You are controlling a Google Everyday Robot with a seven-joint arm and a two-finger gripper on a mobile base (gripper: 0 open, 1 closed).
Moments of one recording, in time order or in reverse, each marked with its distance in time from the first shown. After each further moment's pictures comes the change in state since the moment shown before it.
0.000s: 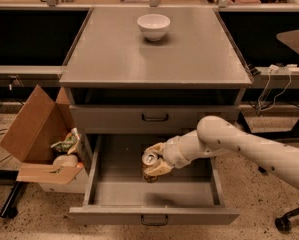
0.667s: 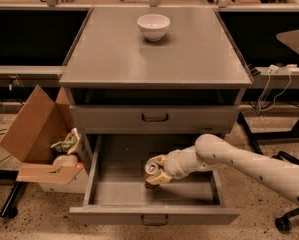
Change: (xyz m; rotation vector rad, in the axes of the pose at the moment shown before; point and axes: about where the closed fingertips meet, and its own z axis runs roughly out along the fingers) arm 0.071 -0.009 0.052 0.028 -0.021 0.074
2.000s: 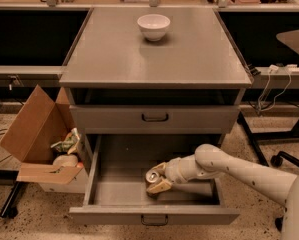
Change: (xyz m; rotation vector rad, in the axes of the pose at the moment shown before) arm 0.052 -0.007 0.037 0.002 -0.022 0.110
